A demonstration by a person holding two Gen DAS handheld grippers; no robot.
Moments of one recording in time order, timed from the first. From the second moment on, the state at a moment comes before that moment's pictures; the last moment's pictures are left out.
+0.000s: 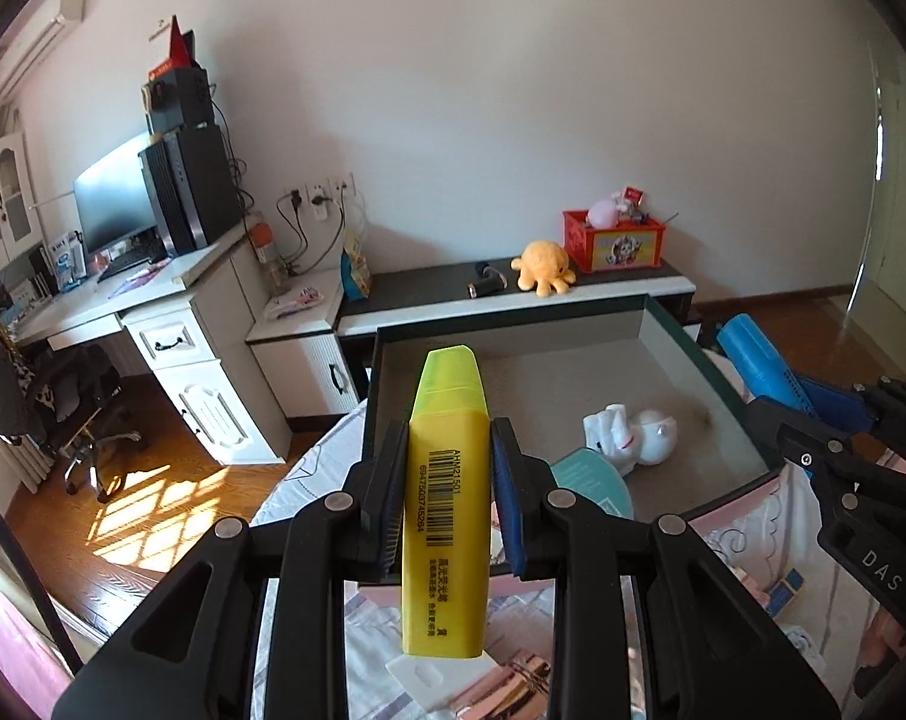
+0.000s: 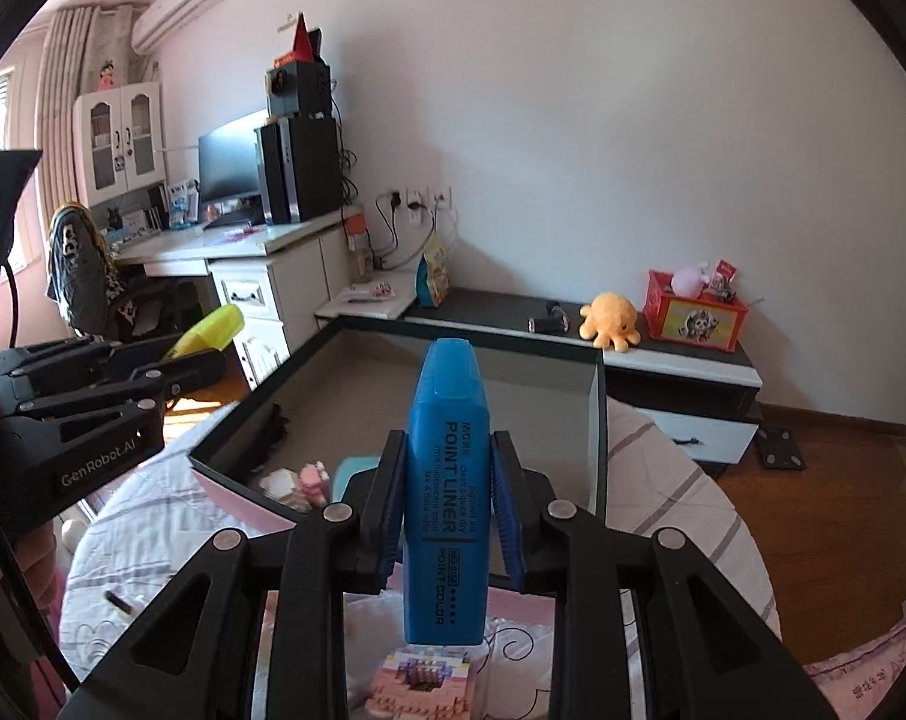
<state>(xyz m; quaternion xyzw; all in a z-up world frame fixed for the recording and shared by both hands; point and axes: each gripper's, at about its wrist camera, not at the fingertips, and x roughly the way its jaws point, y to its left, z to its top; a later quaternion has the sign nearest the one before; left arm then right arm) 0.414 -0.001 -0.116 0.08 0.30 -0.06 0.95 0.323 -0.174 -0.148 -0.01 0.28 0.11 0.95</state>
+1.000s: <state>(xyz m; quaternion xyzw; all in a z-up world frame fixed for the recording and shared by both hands) 0.344 0.021 -0.078 0.04 0.25 -0.04 0.97 0.255 -0.209 -0.117 0.05 0.24 0.07 0.97</state>
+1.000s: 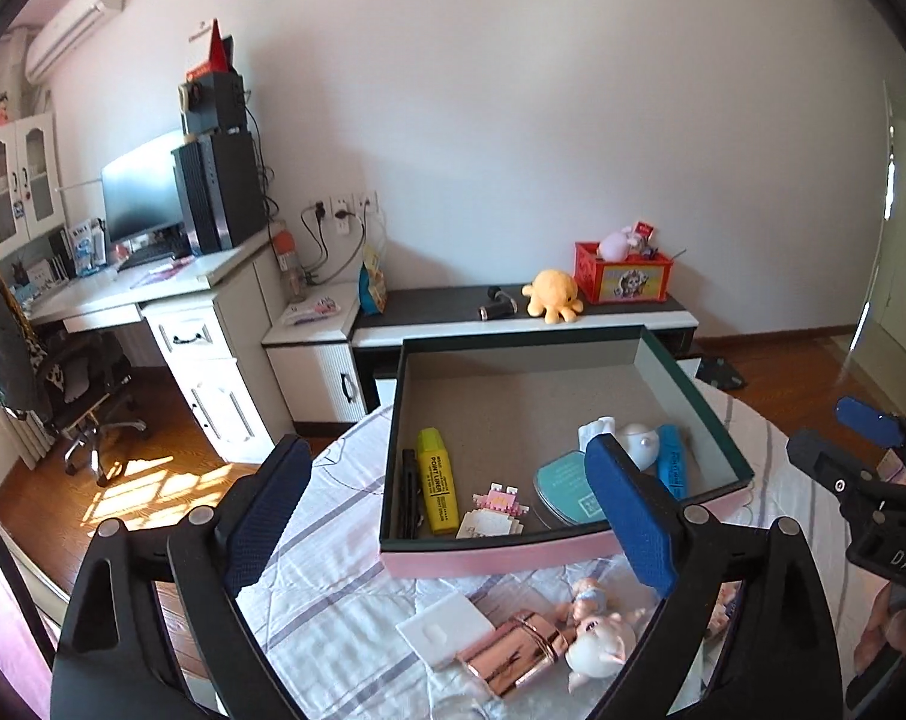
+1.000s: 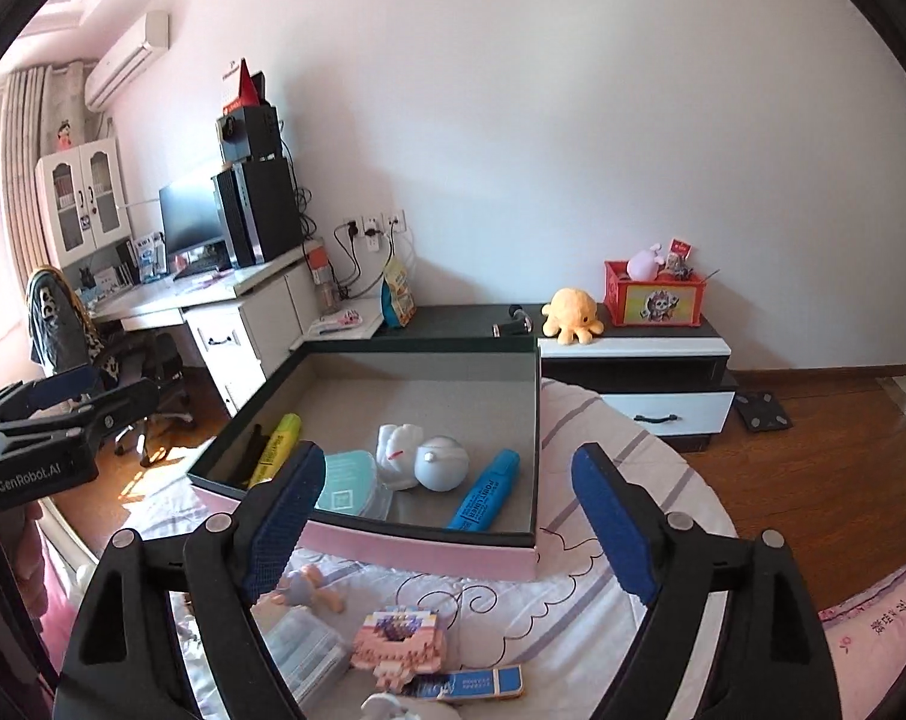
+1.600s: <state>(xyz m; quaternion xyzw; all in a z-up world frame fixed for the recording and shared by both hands) 0.126 0.036 -0.040 0.02 0.13 -0.03 0.99 0.056 -0.151 -0.055 0.01 0.10 0.05 0.99</state>
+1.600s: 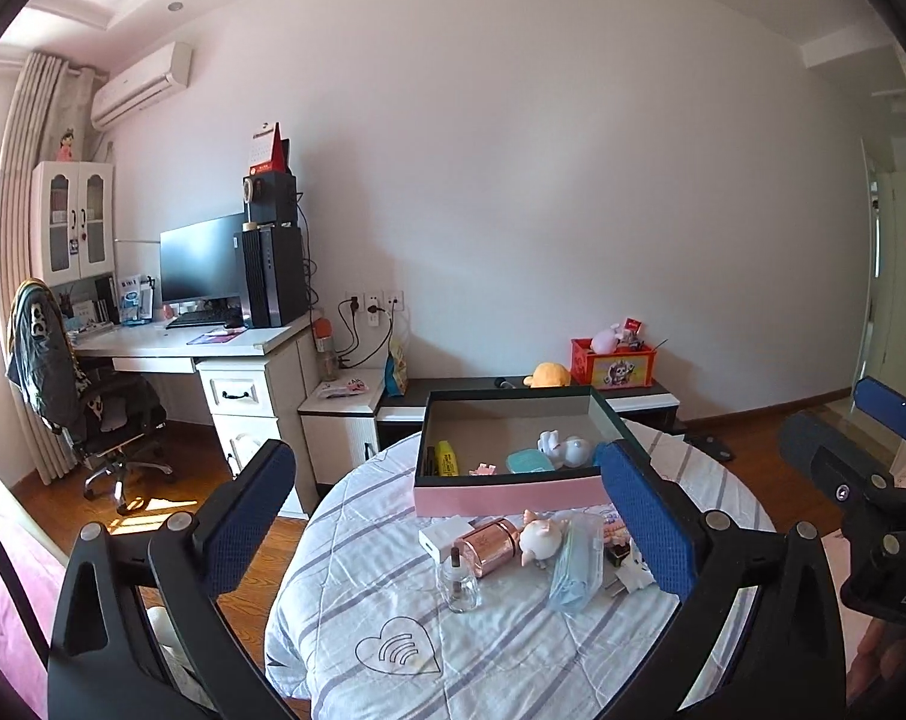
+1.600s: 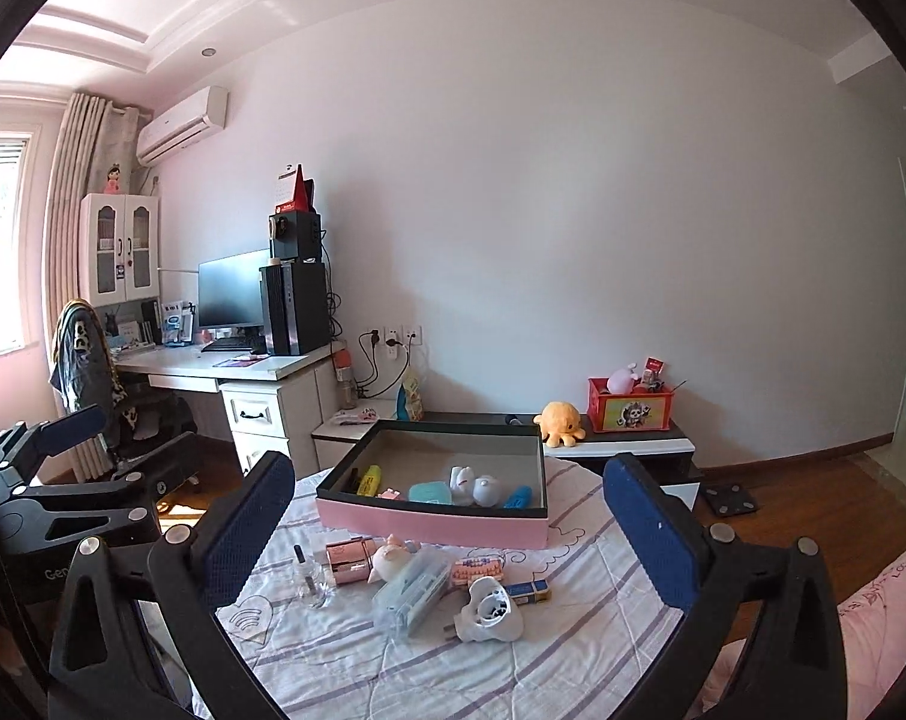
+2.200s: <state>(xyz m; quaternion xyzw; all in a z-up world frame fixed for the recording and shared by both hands) 0.063 0.038 -0.027 0.01 0.08 -0.01 1.00 0.002 -0.136 -0.046 0.00 0.07 0.03 1.00</state>
